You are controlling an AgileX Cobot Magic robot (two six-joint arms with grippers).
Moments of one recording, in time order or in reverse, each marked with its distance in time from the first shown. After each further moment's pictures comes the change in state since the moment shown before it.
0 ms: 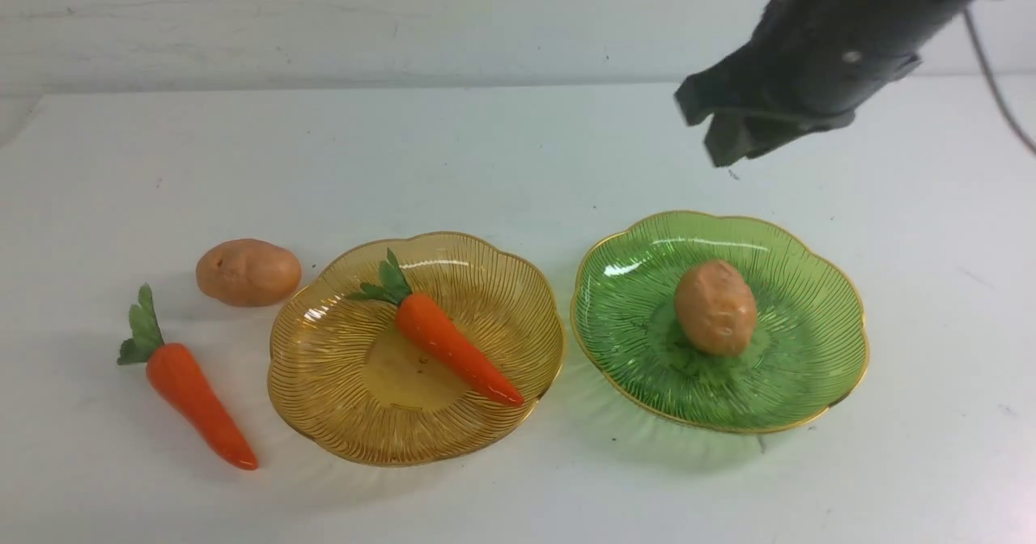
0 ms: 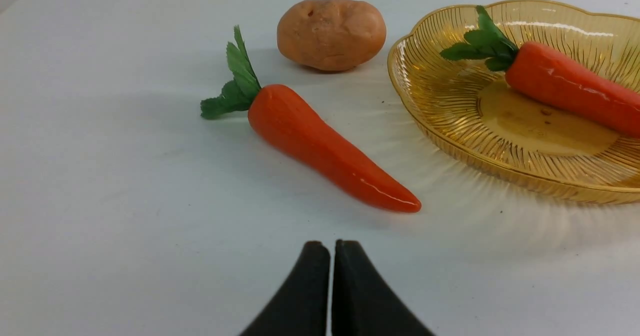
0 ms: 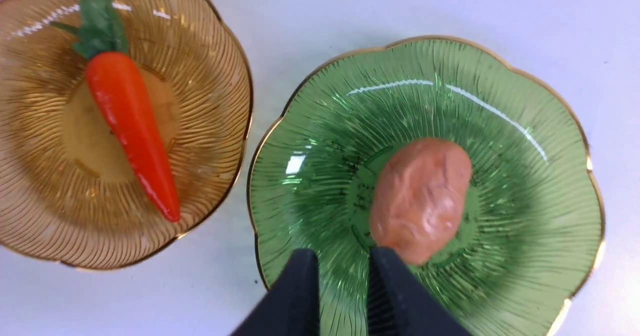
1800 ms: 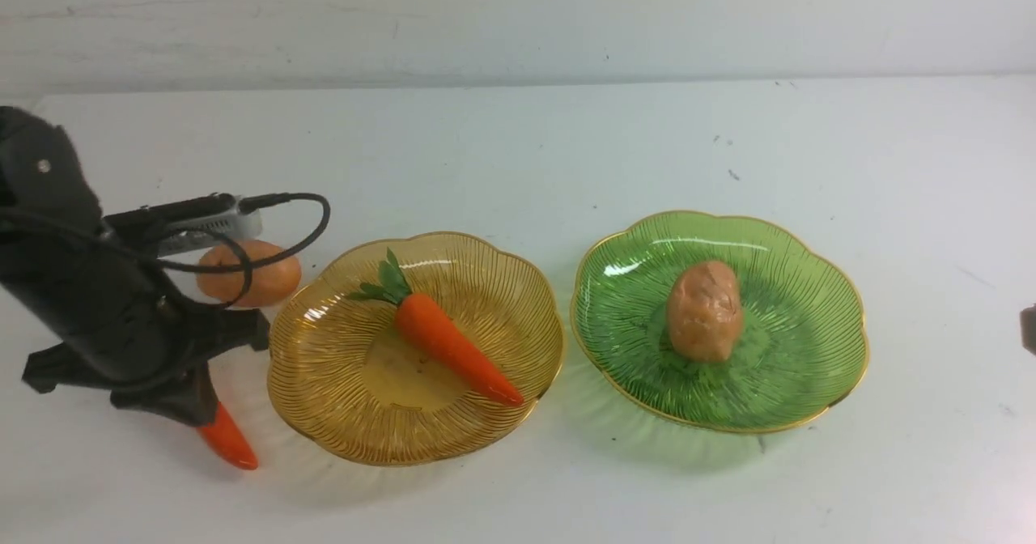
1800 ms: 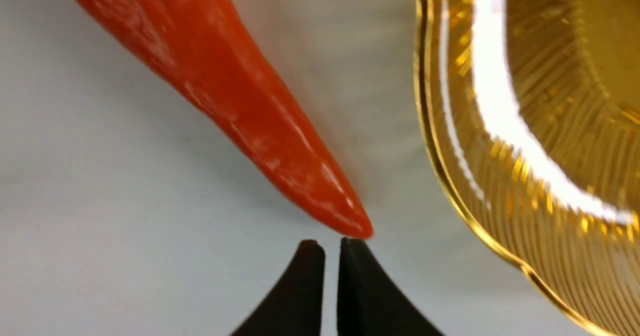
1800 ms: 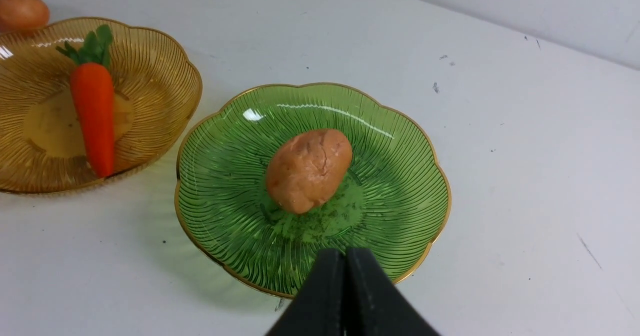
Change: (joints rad) right arm -0.001 -1.088 1.089 -0.220 -0.576 -0.002; left arm 0.000 1.663 -1.128 -0.153 0.609 -0.095
